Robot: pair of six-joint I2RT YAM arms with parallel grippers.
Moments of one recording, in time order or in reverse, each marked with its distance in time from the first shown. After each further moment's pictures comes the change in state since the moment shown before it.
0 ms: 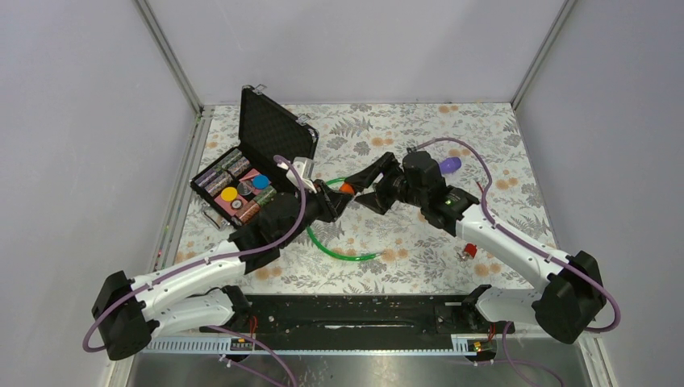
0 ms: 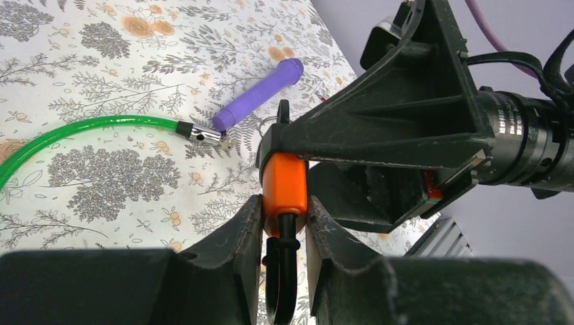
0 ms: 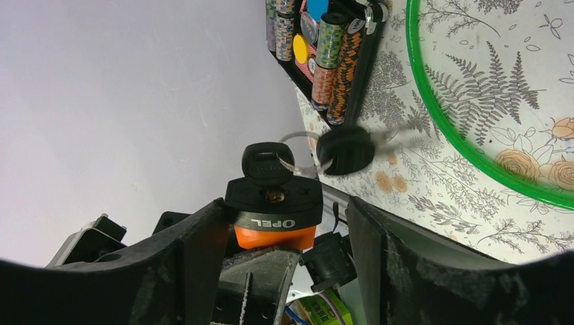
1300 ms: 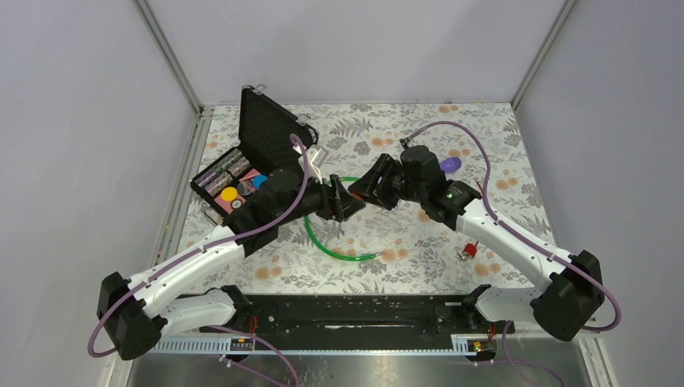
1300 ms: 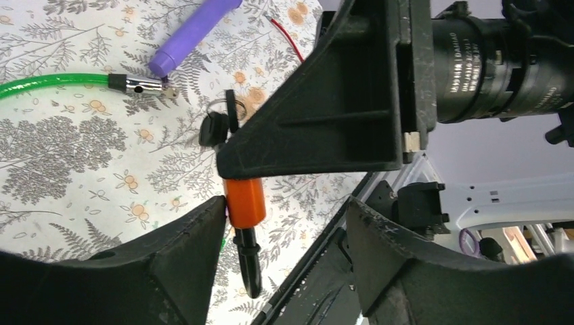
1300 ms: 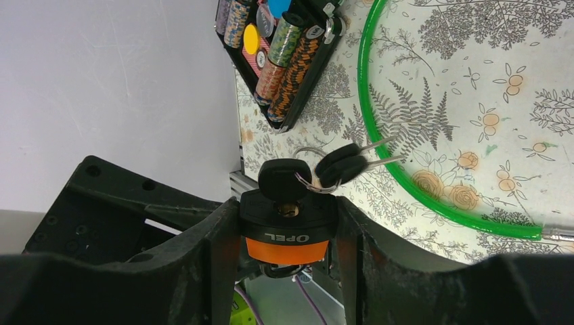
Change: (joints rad) left arm 0.111 0.050 0.195 -0.274 0.409 0.020; right arm 0.000 0.013 0.090 -0.144 -0.003 -0.336
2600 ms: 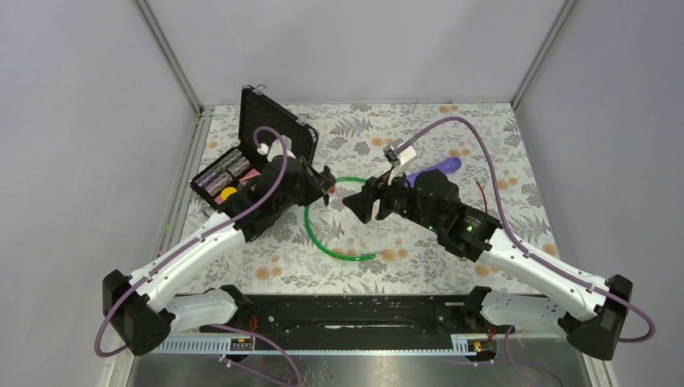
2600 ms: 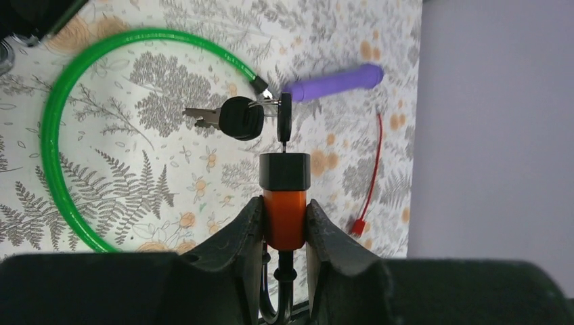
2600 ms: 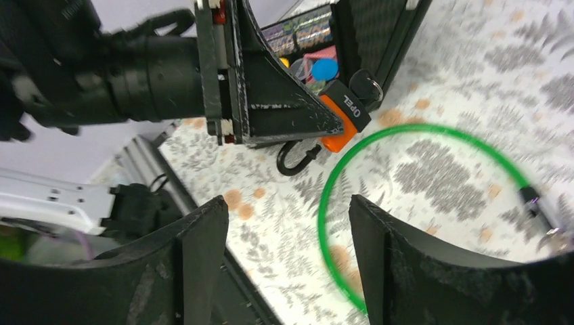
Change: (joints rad) left arm 0.087 0.066 0.106 -0.319 -0.354 -0.413; right arm 0.215 -0.232 -0.055 0.140 0.176 -0.673
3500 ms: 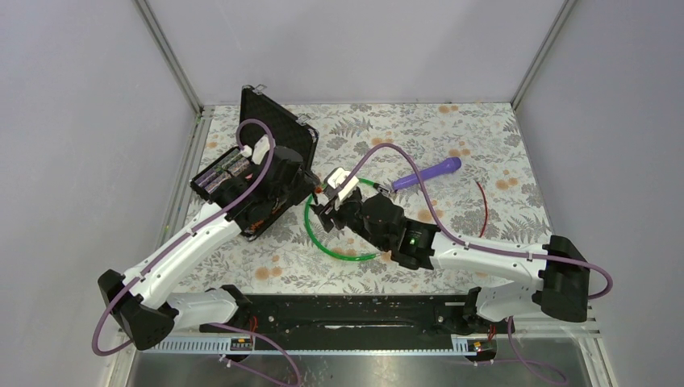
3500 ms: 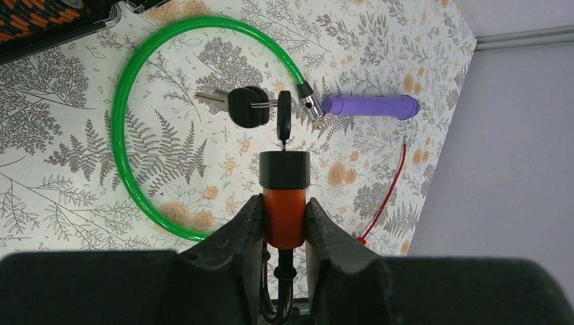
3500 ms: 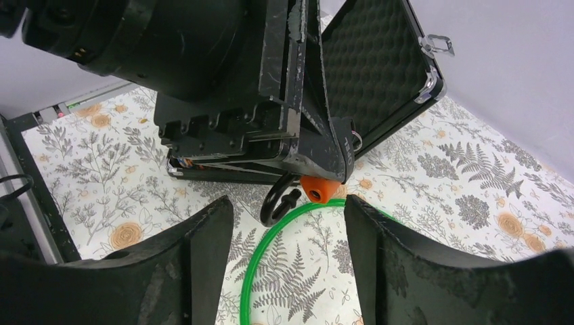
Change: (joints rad) left arm 0.000 0.043 0.246 -0.402 -0.146 -0.207; right arm 0.278 0.298 -0.031 0.443 0.352 -0.532
